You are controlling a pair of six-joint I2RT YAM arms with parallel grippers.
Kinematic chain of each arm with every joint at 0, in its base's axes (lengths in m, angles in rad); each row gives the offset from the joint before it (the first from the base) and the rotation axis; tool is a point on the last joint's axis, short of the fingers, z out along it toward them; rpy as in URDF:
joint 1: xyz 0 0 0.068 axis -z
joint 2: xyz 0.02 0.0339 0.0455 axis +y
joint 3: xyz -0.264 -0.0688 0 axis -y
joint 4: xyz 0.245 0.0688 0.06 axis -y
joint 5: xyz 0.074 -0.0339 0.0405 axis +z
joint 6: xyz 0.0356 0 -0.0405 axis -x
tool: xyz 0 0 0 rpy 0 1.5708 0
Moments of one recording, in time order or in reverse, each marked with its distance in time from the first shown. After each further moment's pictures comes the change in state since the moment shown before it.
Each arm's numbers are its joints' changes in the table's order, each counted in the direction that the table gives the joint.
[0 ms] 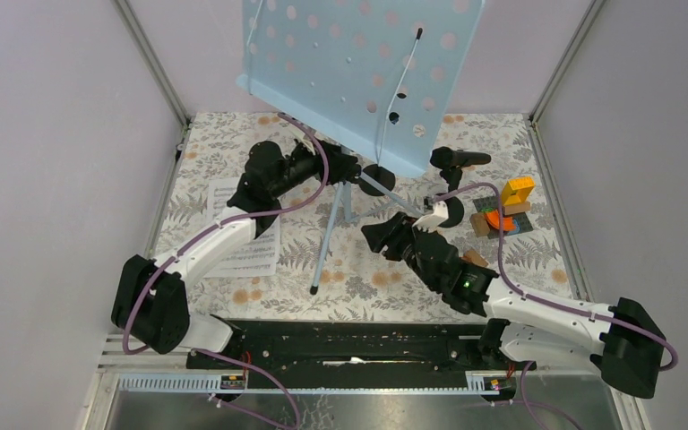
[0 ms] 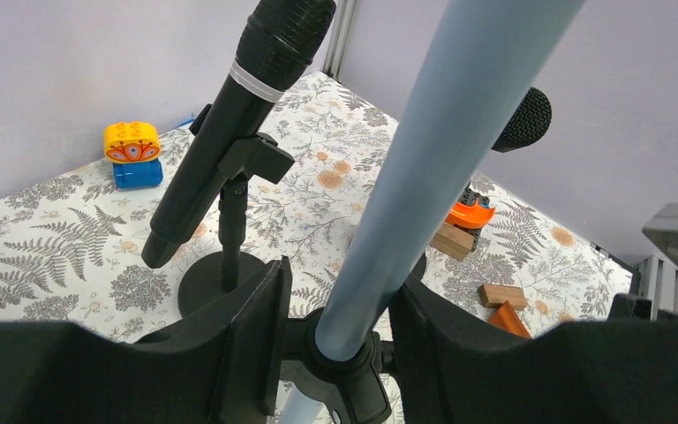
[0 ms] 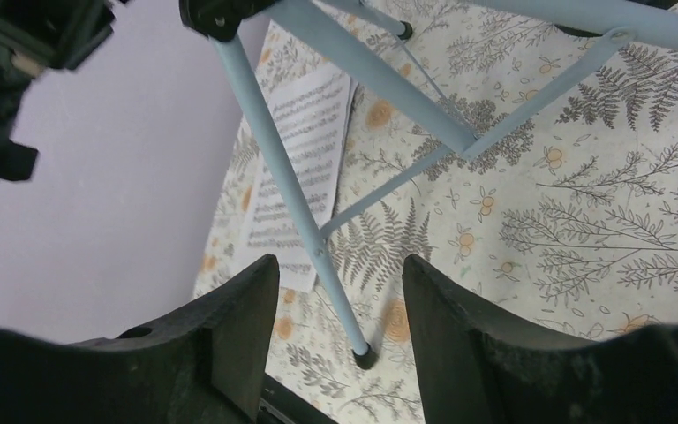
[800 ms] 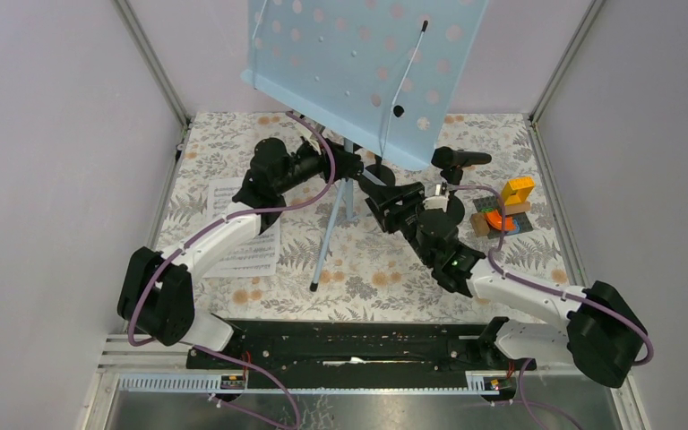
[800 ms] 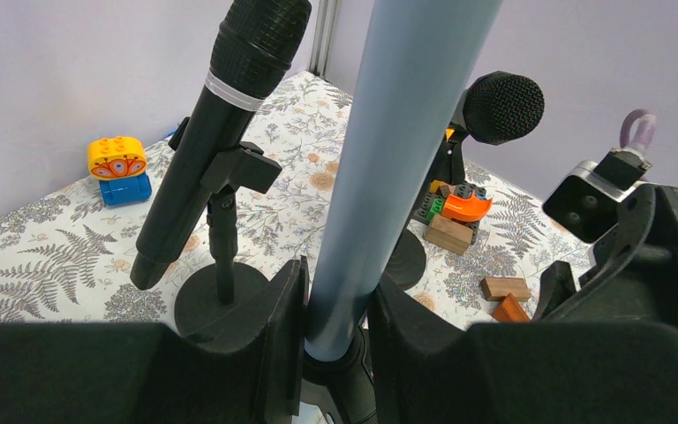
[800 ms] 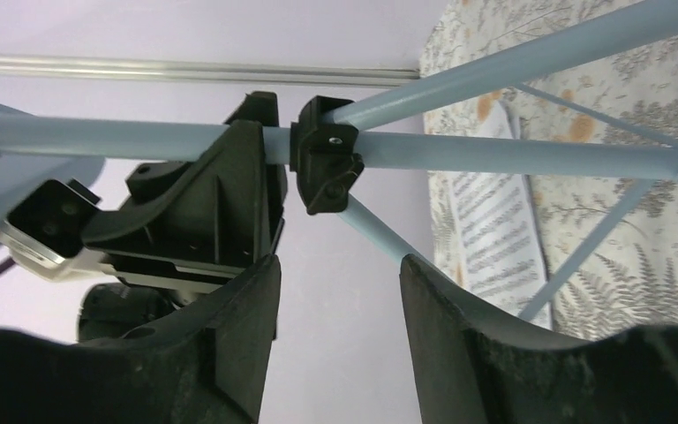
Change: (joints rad) left arm 0.007 0.054 0.032 0.027 -0.061 -0.035; right arm 0.180 0.154 0.066 0.242 0.084 -0.578
